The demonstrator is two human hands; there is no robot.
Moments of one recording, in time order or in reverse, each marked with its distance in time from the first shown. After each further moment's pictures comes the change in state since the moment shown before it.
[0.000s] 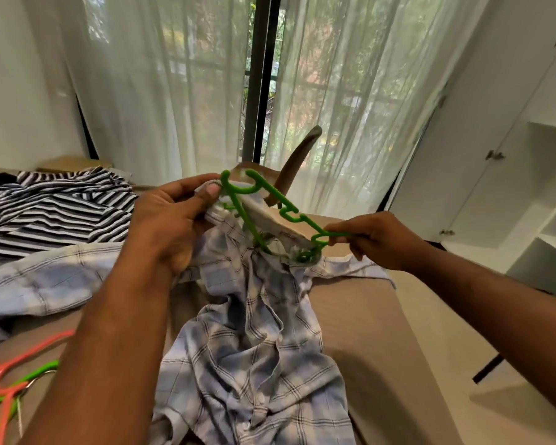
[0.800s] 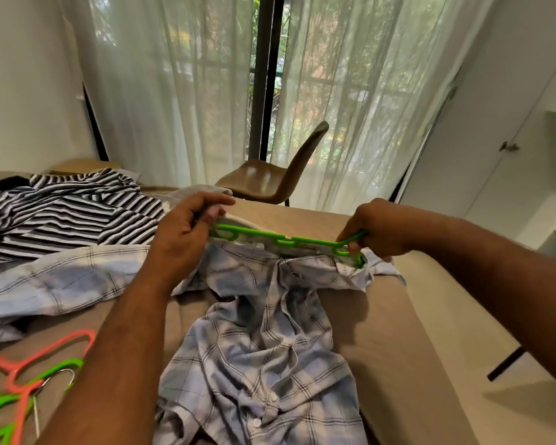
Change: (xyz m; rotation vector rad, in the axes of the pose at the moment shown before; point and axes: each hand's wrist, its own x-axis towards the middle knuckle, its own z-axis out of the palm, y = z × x) left_hand 0.012 -0.033 -0.038 0.834 -0.208 0.435; right_hand 0.031 -0.061 -0.026 -0.400 -0.507 0.279
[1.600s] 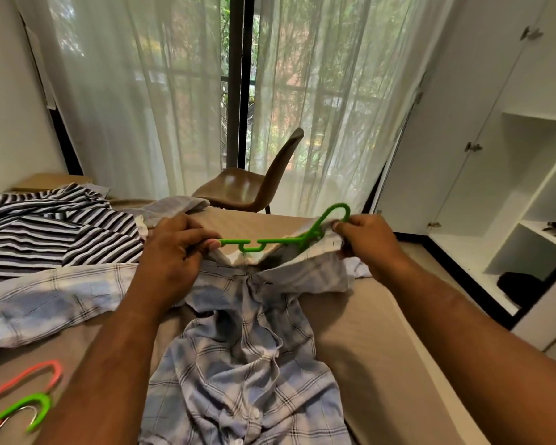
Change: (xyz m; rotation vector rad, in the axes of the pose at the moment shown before) left_hand 0.002 -0.010 0.018 0.400 -0.020 0.209; right_hand 0.019 0.026 0.070 1.179 0.660 0.431
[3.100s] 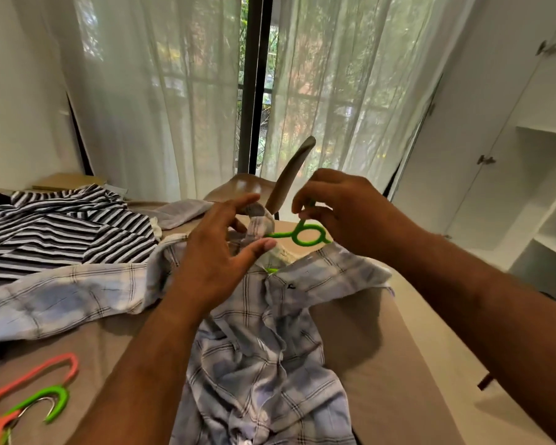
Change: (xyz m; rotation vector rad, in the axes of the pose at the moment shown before) left_hand 0.004 0.064 -0.007 -0.274 0.014 -0.151; right_hand -0.037 -0.106 0.007 -0.665 -0.264 -1.037
